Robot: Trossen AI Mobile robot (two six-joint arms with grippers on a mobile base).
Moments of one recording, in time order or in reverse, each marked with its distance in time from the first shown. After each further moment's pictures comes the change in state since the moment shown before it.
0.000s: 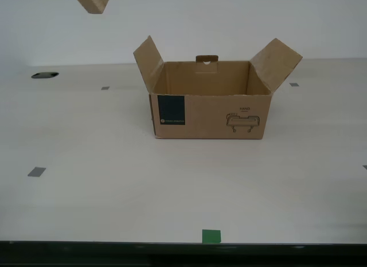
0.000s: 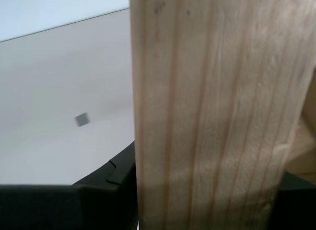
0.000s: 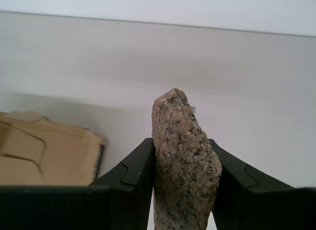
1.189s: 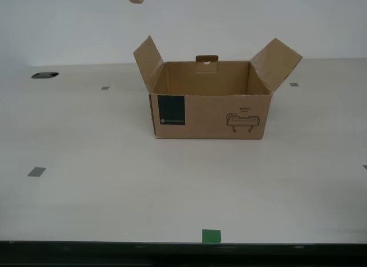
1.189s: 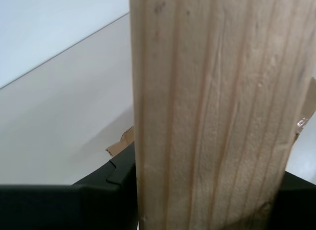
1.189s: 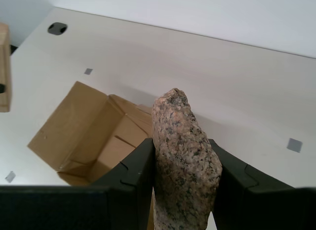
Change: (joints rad) arm 0 0.161 -0.080 0.000 -0.003 -0.280 0.004; arm 1 -0.140 0.000 0.002 0.089 0.201 0.182
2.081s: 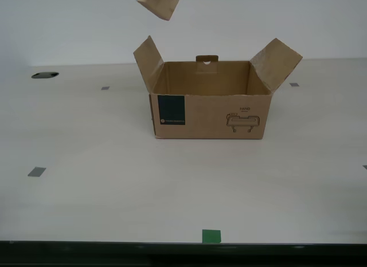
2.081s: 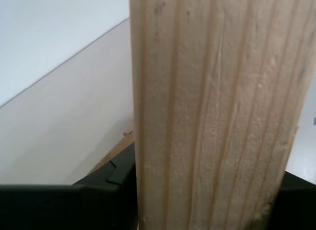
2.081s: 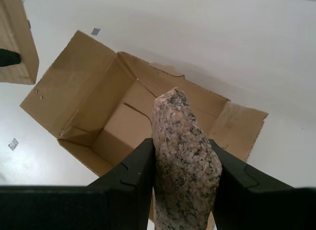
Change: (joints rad) arm 0 0.071 -0.039 -0.289 0.157 -0.013 0.000; arm 1 -0.075 0.003 -0.204 0.319 0.073 0.044
